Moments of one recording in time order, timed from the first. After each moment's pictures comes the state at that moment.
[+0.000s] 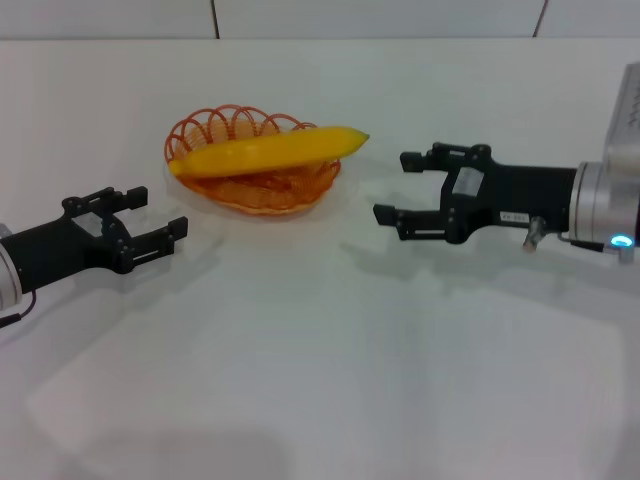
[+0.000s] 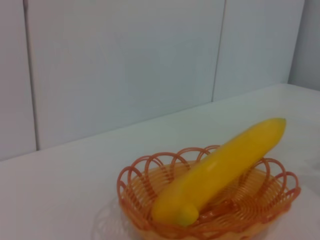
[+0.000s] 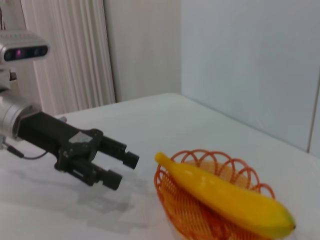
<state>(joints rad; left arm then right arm) -0.44 -2.03 0.84 0.45 1.71 1.18 -1.09 0.43 2.04 -1.25 -0.73 -1.60 -1.18 1.31</state>
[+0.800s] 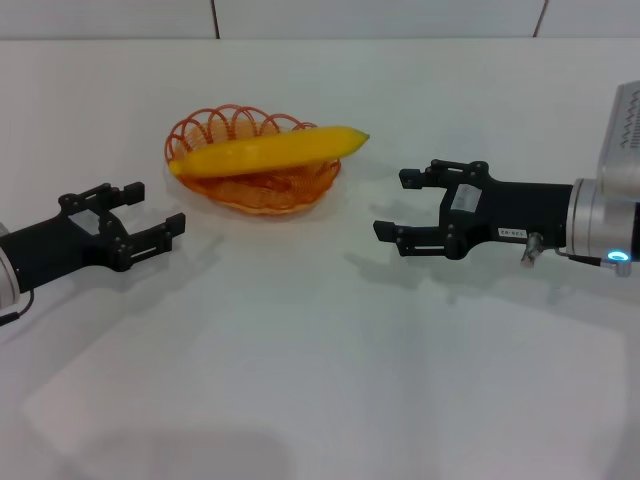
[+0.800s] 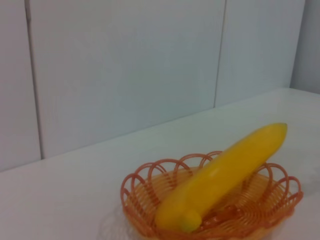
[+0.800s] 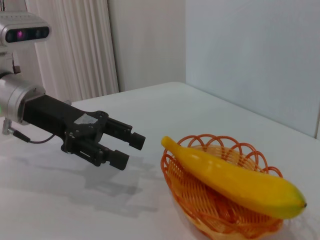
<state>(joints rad) -0.44 -2.03 0.84 0.45 1.68 1.18 -1.05 0.43 2.04 -1.24 -0.68 -1.60 -1.18 1.27</state>
